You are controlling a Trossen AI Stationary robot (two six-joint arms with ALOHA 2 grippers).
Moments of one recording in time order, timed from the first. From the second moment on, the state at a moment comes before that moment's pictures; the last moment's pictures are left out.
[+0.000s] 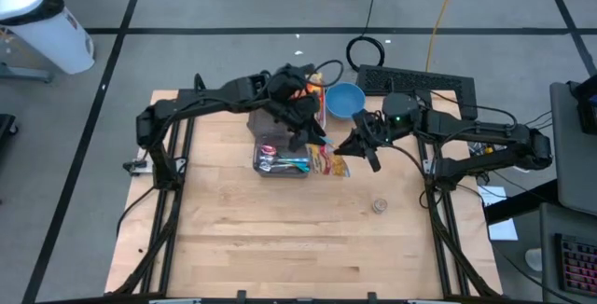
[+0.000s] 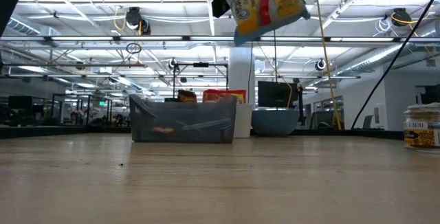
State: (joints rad) left arm 0.27 1.80 1.83 -0.66 0.56 -0.09; right arm -0.23 1.10 0.97 -0.16 -0.51 0.32
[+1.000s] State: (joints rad) left arm 0.26 1.81 1.83 -0.70 0.60 -0.07; right arm -0.24 1.10 0.97 -0.11 -0.53 0.30
